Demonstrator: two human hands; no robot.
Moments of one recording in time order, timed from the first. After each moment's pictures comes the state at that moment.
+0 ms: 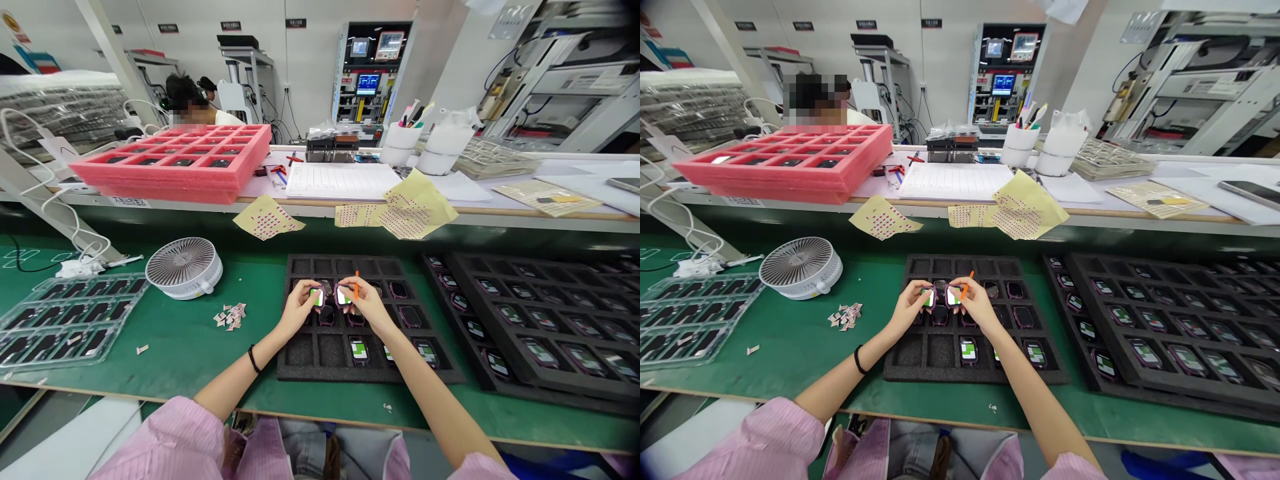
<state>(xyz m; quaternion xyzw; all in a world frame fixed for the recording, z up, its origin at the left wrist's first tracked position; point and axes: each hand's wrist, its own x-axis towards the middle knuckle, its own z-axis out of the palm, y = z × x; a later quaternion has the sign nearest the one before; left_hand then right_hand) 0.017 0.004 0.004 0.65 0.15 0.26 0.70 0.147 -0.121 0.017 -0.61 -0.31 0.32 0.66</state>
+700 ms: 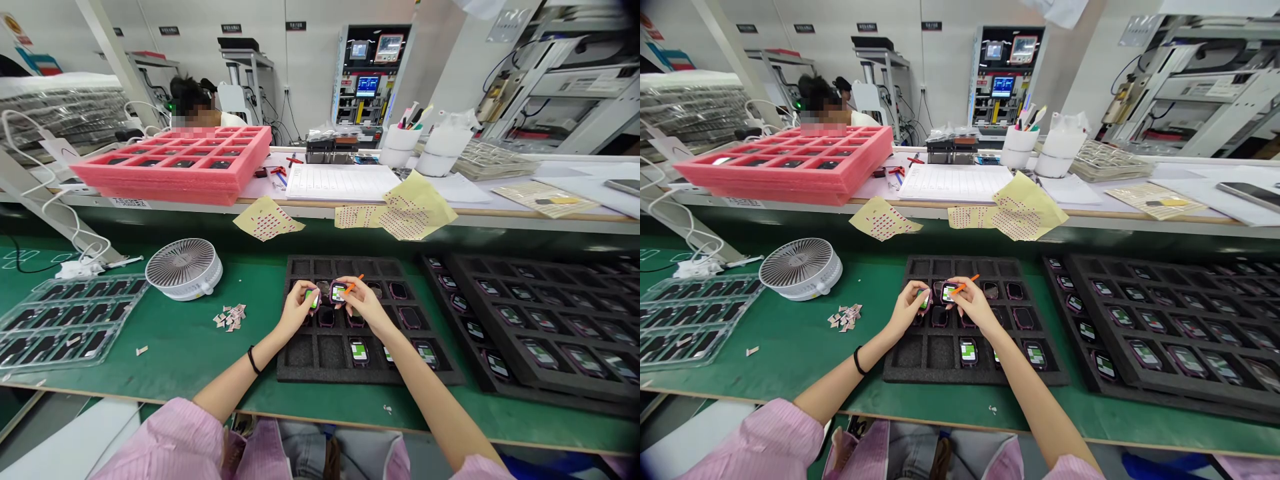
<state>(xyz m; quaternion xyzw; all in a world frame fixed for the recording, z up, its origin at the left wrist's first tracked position) 0.018 0.005 0.003 0.65 0.19 0.27 0.69 0.150 -0.120 0.012 -0.57 -0.35 0.34 0.66</state>
